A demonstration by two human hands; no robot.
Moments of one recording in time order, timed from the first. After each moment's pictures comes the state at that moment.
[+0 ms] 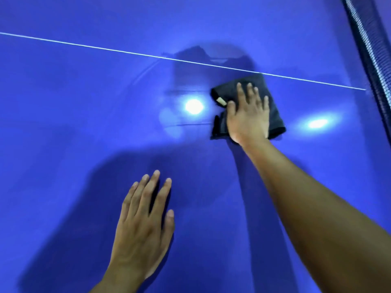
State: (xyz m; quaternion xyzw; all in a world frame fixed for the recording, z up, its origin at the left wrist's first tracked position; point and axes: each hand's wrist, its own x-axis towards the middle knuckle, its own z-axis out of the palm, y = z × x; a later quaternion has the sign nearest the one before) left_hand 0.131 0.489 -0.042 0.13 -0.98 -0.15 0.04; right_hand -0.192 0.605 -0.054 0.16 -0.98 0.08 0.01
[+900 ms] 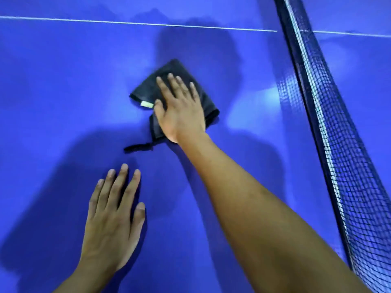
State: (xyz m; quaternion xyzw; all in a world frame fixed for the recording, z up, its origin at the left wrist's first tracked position) left_hand 0.160 0.626 -0.046 0.10 -0.99 -0.14 0.01; right_hand -0.103 0.712 -0.053 0.23 -0.96 0.16 0.00
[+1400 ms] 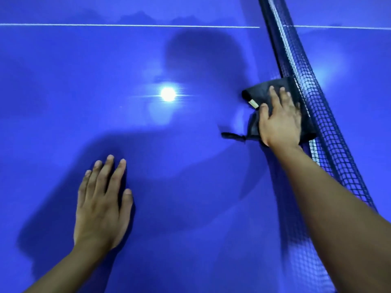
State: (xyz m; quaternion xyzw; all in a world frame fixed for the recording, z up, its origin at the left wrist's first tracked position) left_hand 0.157 0.644 -0.044 0.15 -0.98 -0.14 0.00; right_hand -0.131 0.972 -0.046 0.00 -0.99 0.12 0.02
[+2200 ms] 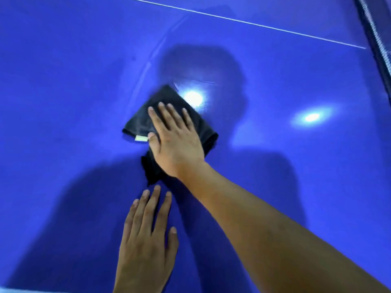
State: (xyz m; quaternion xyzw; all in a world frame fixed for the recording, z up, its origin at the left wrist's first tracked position) left_hand 0.367 0.510 -0.054 0.16 -0.97 -0.15 0.07; right_hand 0.147 0.505 -0.058 0.39 -0.91 0.13 -0.01
